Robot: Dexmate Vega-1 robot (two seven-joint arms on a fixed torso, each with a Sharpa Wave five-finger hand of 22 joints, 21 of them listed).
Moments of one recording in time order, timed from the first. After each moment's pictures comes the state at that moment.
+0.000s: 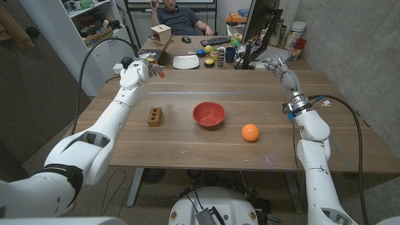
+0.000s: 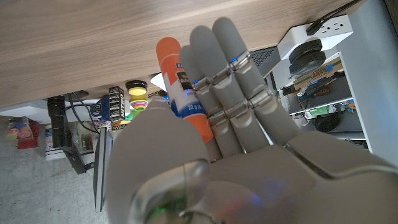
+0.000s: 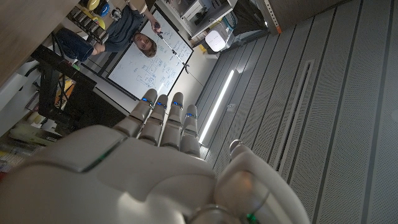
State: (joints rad) left arm 0.44 0.36 0.32 -1.29 1.00 0.38 -0.26; left_hand 1.01 0.06 0.12 0.16 0.23 1.03 0.01 0.35 0.27 1.37 -0.09 0.60 0.17 1.43 -0.21 0.79 0.27 1.25 -0.19 0.71 0.18; right arm -0.98 0.02 0.32 -1.51 -0.06 0.58 0.52; right_hand 0.04 0.05 0.26 0.12 0.21 0.32 0.05 0.19 0.18 0.41 0.09 0.22 0.19 0.28 0.04 0.18 0.17 0.11 -0.03 0.52 0.18
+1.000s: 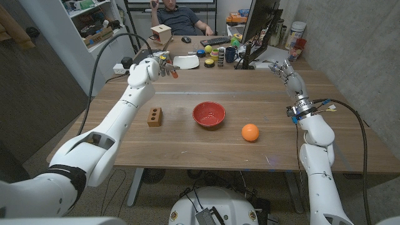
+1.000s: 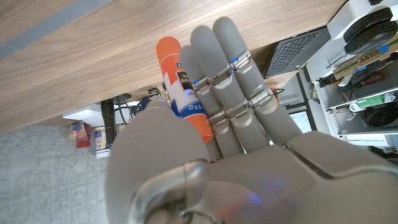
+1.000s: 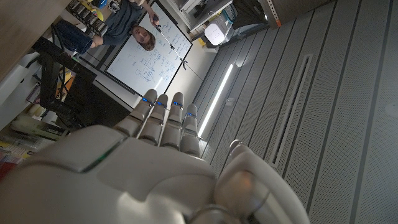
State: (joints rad) left arm 0.45 0.34 0.38 -1.39 1.05 0.32 -0.37; left_hand 1.01 0.06 0.13 0.17 0.22 1.03 0.01 0.36 0.27 1.37 -0.09 0.62 0.17 1.43 -0.20 0.81 0.25 1.25 -0.19 0.72 0.18; right arm -1.02 0.03 0.34 -1.54 -0.03 0.61 0.52; right_hand 0.04 0.05 0.26 0.12 0.21 0.32 0.05 0.19 0.18 0.41 0.09 0.22 0.19 0.28 0.04 0.18 0.17 0.11 -0.03 0.51 0.18
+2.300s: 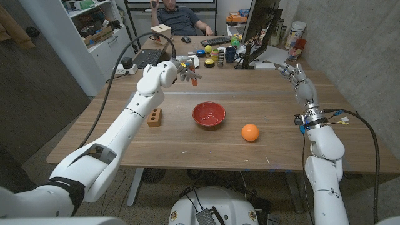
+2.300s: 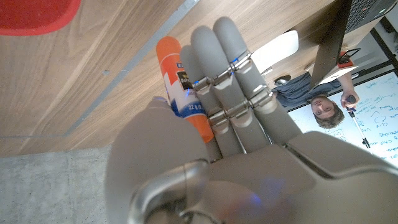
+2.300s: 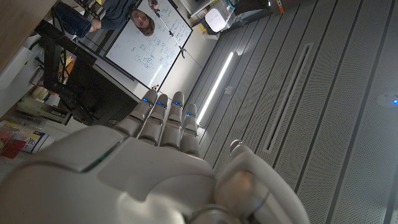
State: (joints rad) left arm 0.55 0.35 0.43 -1.64 1.14 0.14 -0.53; left_hand 1.01 0.06 0.13 0.17 0.22 1.03 0.01 0.36 0.27 1.37 -0.09 0.62 0.17 1.43 -0.20 0.83 0.25 1.24 -0.19 0.73 0.18; right arm -1.15 0.07 0.37 -1.68 0.01 0.63 0.50; right_hand 0.04 0.05 0.26 0.12 0.21 0.33 0.06 0.19 0.18 0.42 0.09 0.22 0.19 0.29 0.03 0.18 0.17 0.11 -0.03 0.50 0.18
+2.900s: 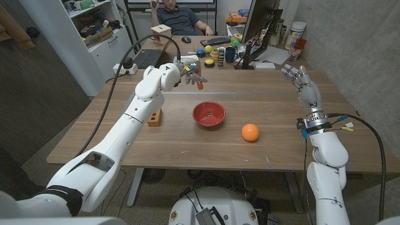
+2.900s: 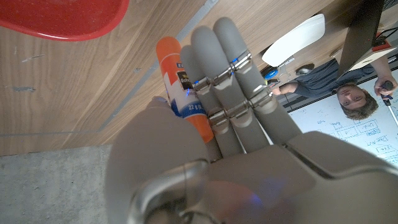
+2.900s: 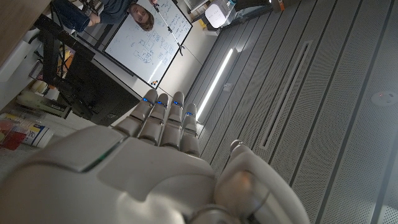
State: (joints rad) left arm 0.61 0.35 0.40 -1.74 1.14 0.06 -0.58; left_hand 1.01 0.06 0.13 0.17 0.22 1.03 0.01 0.37 0.27 1.36 -0.09 0.62 0.17 1.43 -0.20 0.83 0.24 1.24 -0.19 0.74 0.18; right arm -1.22 0.09 0.38 -1.75 0.01 0.64 0.48; right_hand 0.04 0.05 0.25 0.12 0.21 0.33 0.06 0.19 0.18 0.42 0.09 0.22 0.19 0.29 0.03 0.18 0.17 0.12 -0.03 0.50 0.18
